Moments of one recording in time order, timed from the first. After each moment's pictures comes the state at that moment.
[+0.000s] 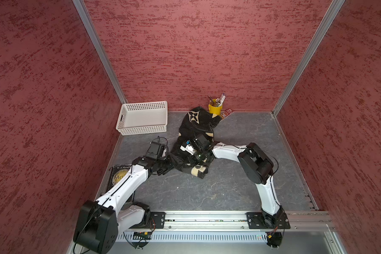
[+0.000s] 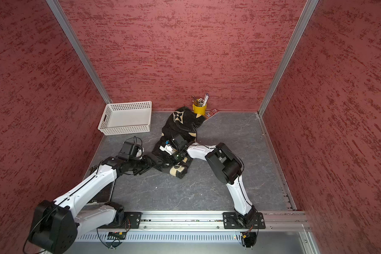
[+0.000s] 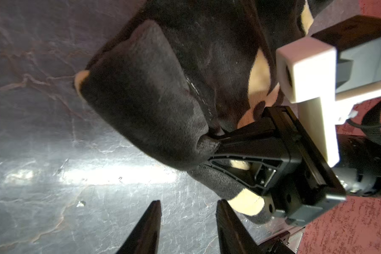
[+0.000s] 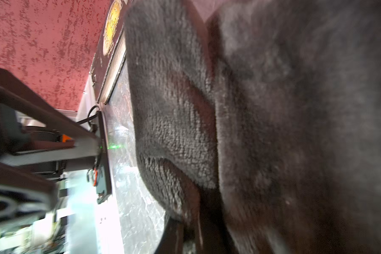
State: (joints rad) left arm -0.31 1.16 0.71 -0.59 0.31 -0.79; right arm 0.74 2.15 1.43 -0.29 -0.81 0.21
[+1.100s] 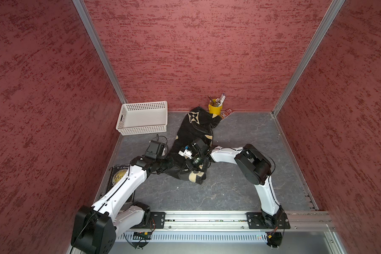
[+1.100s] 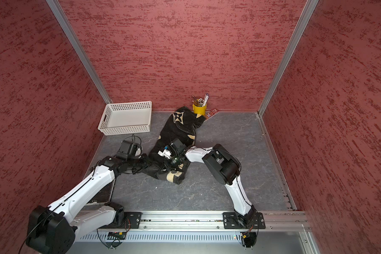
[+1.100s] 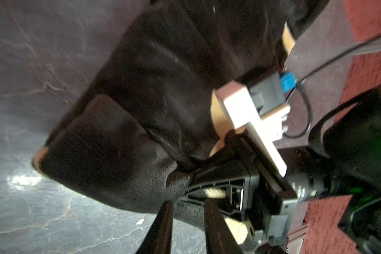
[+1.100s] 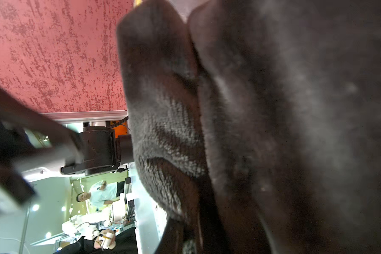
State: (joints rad) left arm -0.35 1.09 0.73 -0.67 0.26 -0.81; right arm 0.77 2.17 1.37 -0.18 -1.00 0.49
